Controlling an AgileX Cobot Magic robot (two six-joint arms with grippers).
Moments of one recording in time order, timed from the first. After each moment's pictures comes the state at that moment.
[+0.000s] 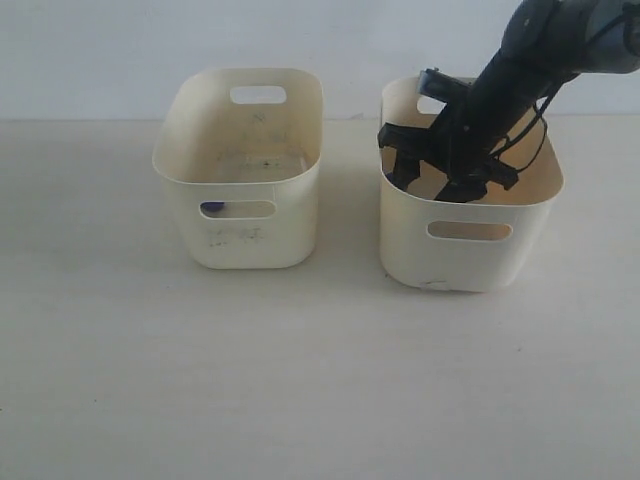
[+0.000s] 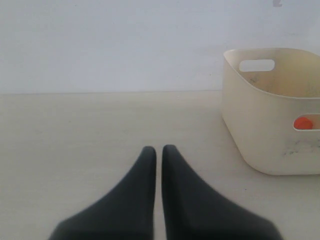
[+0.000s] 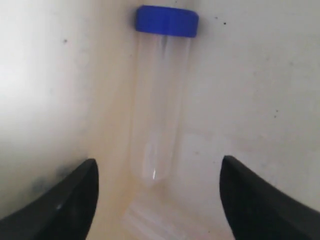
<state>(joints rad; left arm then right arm) -0.01 0.00 0.00 0.03 0.21 -0.03 0.10 2.22 -1.71 0.49 0.97 -0.05</state>
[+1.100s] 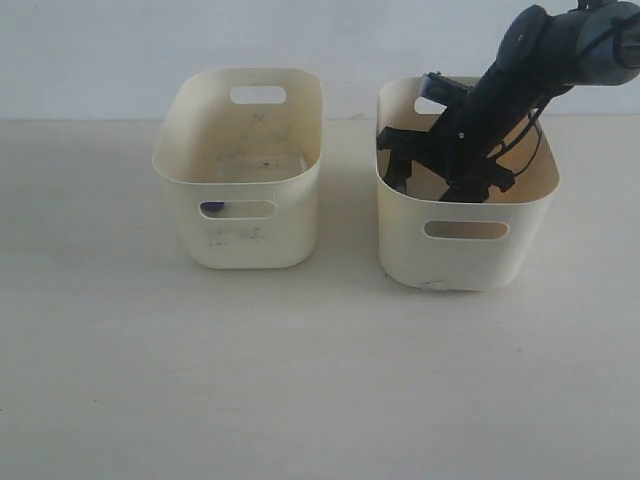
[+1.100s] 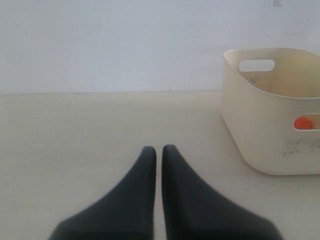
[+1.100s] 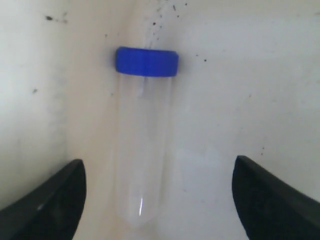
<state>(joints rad) -0.01 0.00 0.00 0.03 0.21 -0.03 0.10 2.25 -1.71 0.48 0.87 -0.04</state>
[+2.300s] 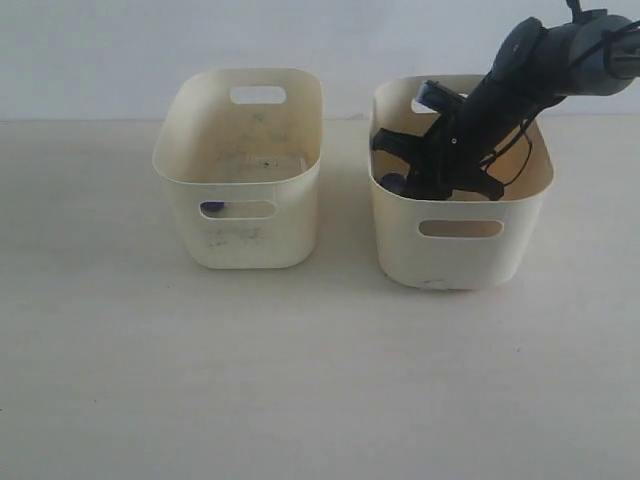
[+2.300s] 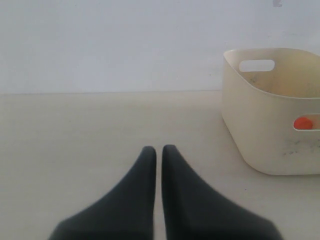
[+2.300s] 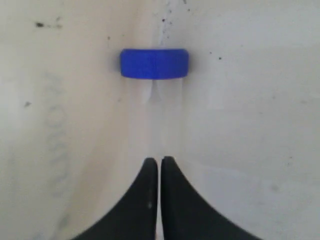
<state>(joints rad) -0.01 0.00 0.00 0.03 0.21 -0.03 0.10 2.29 -1.72 0.53 0.87 -0.02</state>
